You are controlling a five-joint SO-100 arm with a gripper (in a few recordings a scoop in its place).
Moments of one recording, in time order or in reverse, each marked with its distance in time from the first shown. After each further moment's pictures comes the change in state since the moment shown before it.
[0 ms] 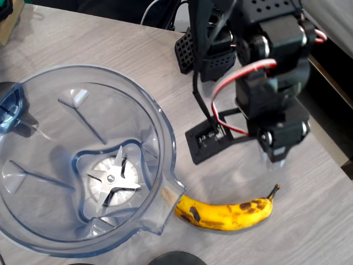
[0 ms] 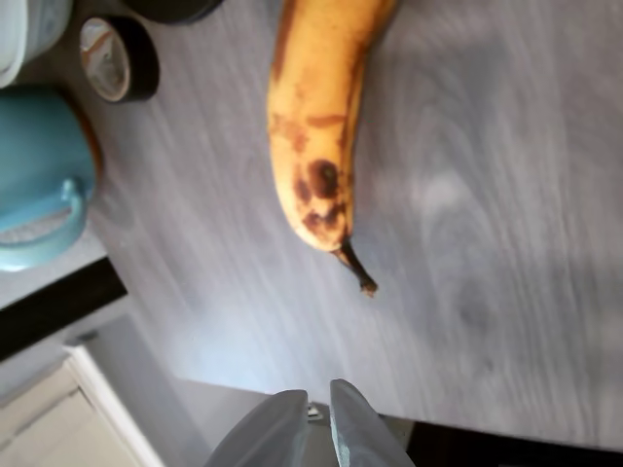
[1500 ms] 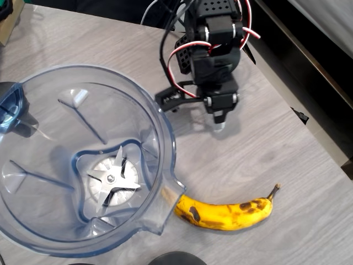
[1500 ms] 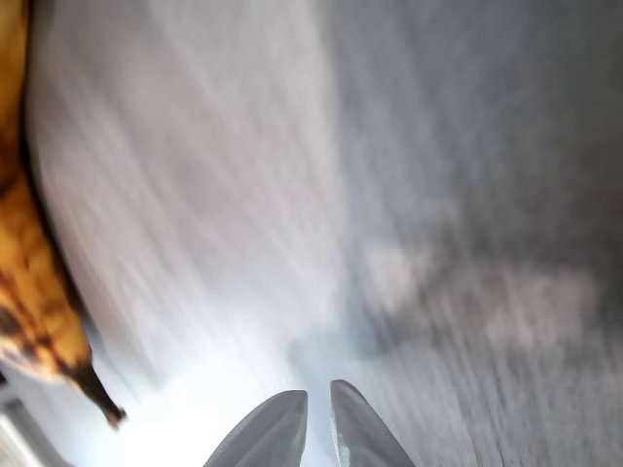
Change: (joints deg) arm 7.6 75.3 73.7 1.9 -6.2
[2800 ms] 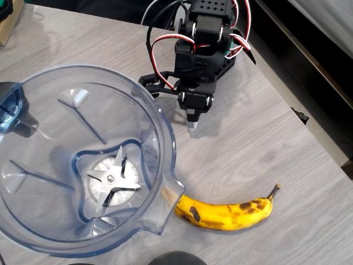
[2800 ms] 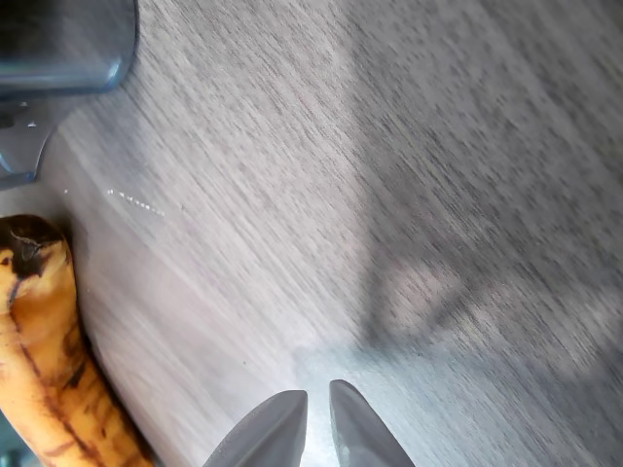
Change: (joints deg) arm 20.7 -0.3 -0.1 1.1 0.9
